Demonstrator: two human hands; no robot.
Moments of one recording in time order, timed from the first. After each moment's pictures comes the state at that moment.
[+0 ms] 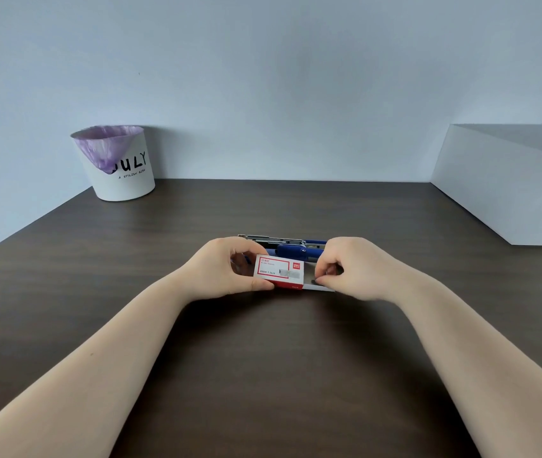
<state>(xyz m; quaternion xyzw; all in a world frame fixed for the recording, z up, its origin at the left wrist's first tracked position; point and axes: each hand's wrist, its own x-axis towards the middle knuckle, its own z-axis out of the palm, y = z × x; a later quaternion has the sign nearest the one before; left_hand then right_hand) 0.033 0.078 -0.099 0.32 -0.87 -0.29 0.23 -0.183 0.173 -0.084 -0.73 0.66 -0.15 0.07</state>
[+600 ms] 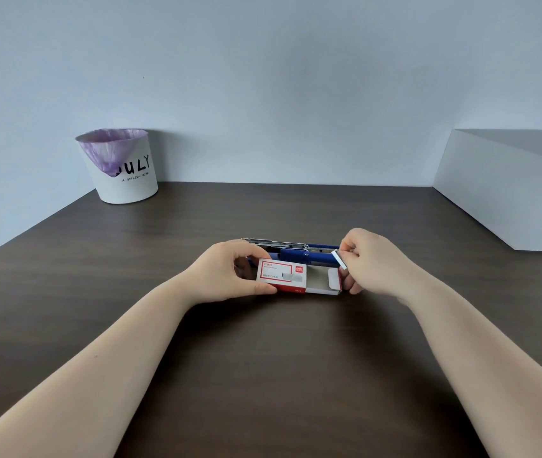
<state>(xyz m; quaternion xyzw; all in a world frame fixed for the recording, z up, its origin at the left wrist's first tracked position) 0.033 0.074 -0.101 0.33 -0.88 -0.27 0.23 -0.187 0.173 -0.079 -0.57 0.76 -0.27 0.17</state>
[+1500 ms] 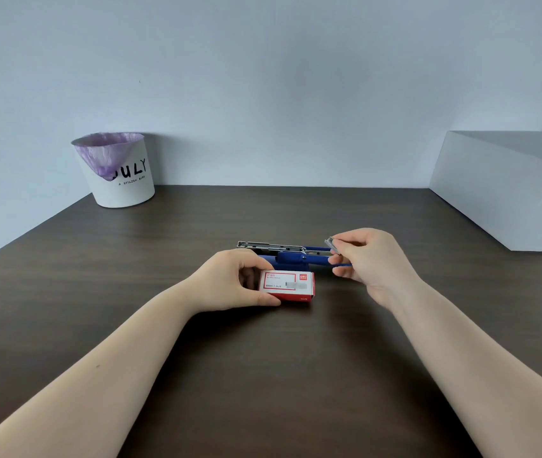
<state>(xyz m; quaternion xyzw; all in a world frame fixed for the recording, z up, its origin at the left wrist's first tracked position) 0.026 0.080 -0.104 0.32 -0.88 -0.27 0.21 -0.180 0.163 -0.084 -0.37 0.67 -0.56 0.32</state>
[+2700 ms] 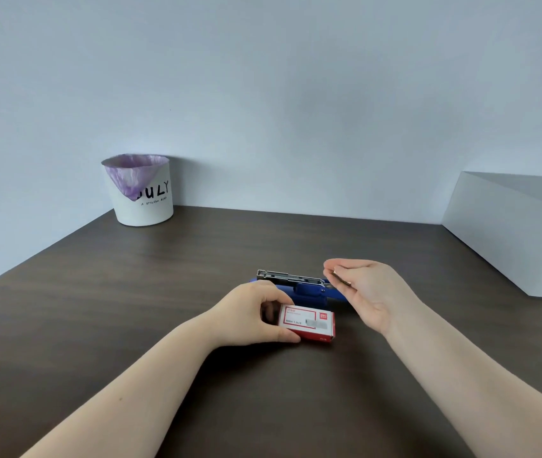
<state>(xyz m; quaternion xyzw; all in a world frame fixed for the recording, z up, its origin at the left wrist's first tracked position) 0.028 0.078 -0.108 0.31 -0.89 -0.26 0.20 -0.160 0.140 -0.074 -0.26 0.54 -0.66 0.45</state>
